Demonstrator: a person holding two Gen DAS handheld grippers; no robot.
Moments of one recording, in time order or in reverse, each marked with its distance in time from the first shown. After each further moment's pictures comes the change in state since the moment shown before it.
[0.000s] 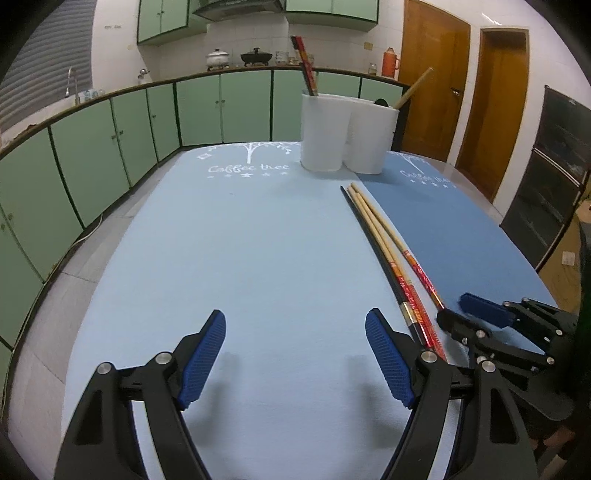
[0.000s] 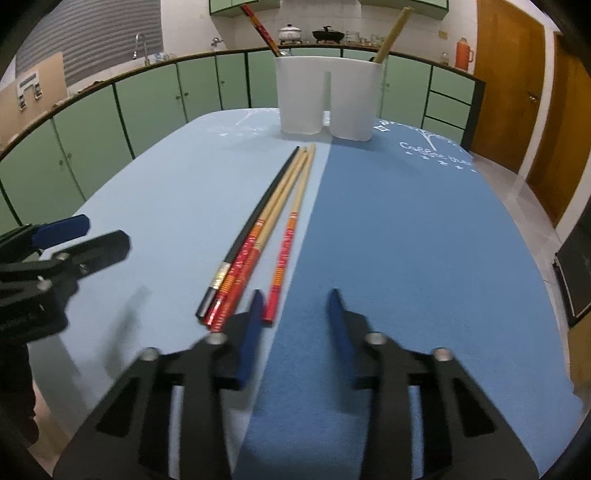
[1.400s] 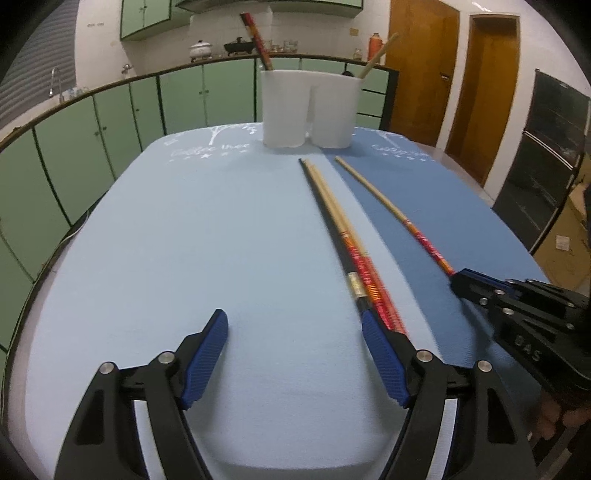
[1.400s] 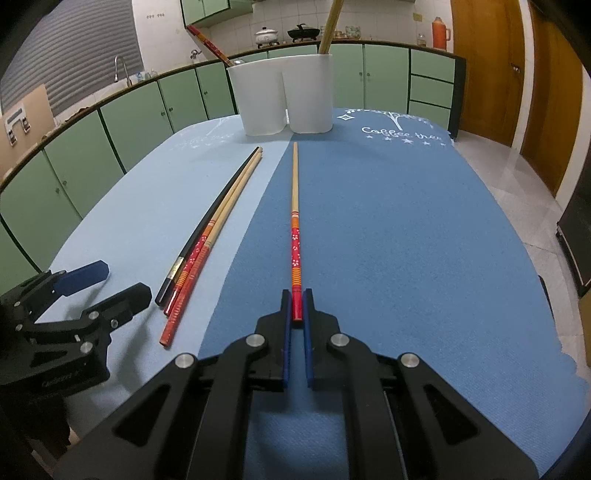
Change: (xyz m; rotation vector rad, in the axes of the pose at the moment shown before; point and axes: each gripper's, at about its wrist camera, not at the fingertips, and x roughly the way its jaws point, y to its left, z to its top) left arm 0.013 -0.048 -0.014 0.039 0.044 -0.033; right arm -0.011 -0.050 -0.009 0.116 0.000 0.017
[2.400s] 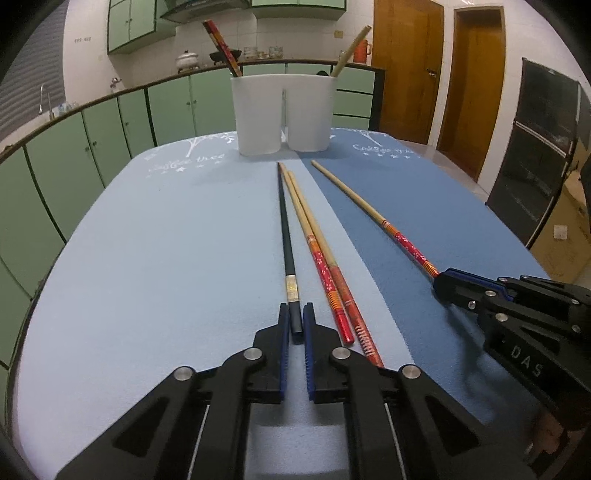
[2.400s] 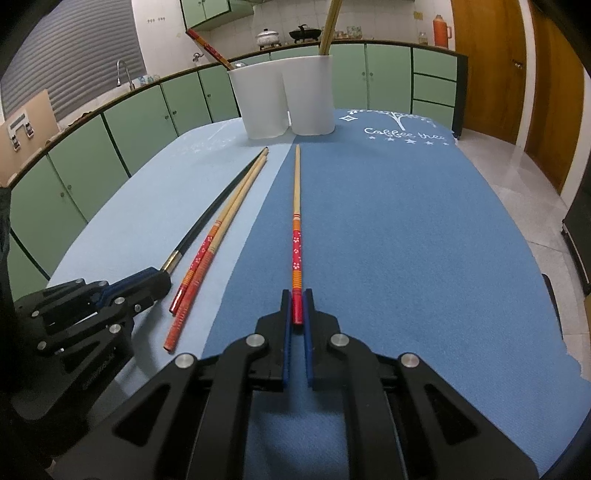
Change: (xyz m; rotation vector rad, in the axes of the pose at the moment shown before) left arm 0.012 -0.020 0.008 0.036 -0.022 -0.004; right arm -0.004 -0.003 0.004 0.010 -0.008 0.027
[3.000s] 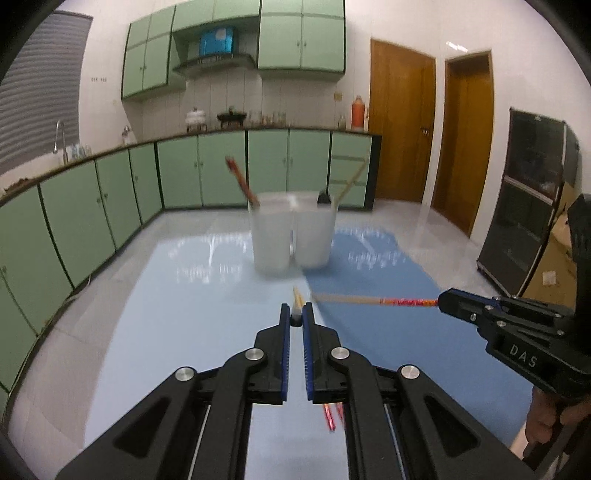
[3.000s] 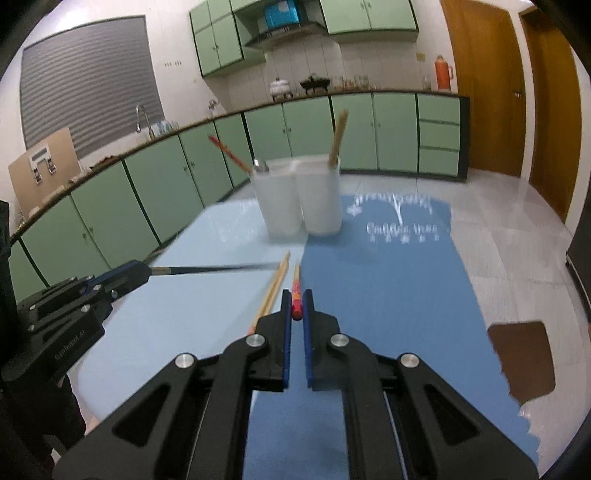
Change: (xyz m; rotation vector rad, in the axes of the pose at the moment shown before) left arm -0.096 0.012 0.079 0.000 -0.261 -0.006; right arm -0.085 -0.003 0.073 -0.010 -0.199 0.063
